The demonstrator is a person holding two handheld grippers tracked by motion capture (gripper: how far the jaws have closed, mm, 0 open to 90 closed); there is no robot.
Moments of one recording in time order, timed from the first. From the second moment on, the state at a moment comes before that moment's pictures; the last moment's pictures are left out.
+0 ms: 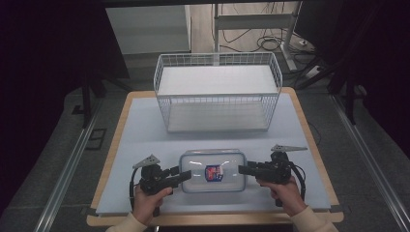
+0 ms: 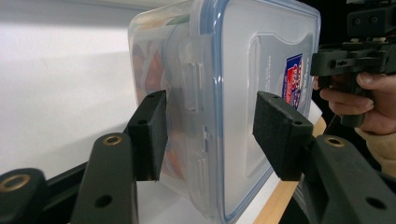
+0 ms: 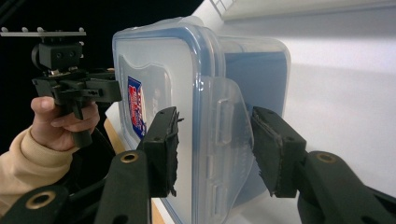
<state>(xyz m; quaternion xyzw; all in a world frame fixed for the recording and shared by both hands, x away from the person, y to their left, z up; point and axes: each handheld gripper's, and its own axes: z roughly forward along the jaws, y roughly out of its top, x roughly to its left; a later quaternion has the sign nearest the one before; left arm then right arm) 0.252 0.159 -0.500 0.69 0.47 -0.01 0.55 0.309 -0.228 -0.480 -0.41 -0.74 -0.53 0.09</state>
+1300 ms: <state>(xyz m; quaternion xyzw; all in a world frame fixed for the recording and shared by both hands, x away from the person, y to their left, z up) 0.318 0.161 -0.374 0.68 0.41 0.07 0.60 0.366 -0.226 -0.354 -0.34 -0.74 -0.58 0.00</state>
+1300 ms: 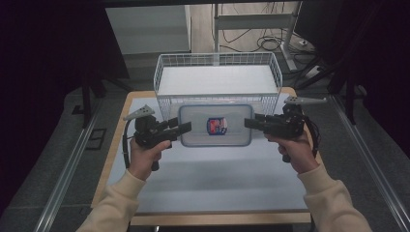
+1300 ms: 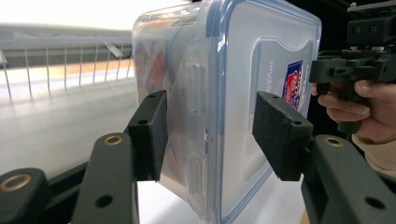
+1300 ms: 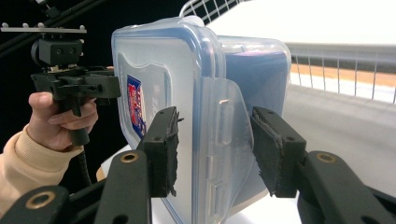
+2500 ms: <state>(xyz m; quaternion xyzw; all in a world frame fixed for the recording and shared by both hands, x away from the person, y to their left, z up) 0.439 0.159 -0.308 0.68 0.42 0.05 0.60 0.477 -0.226 -0.285 -0.36 -0.73 -0.58 -0.01</state>
